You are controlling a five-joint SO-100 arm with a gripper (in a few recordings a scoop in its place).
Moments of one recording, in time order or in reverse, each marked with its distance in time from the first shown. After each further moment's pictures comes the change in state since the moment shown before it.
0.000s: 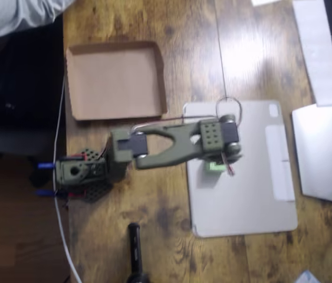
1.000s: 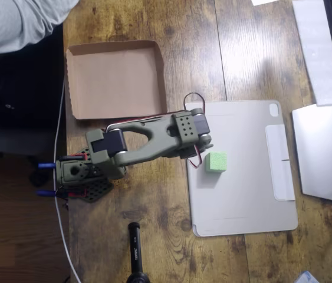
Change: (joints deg) arm -10.0 22.9 43.2 -2.5 4.0
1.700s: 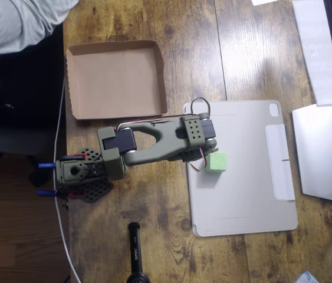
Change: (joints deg) arm 2.2 -9.1 -3.6 2.0 -2.7
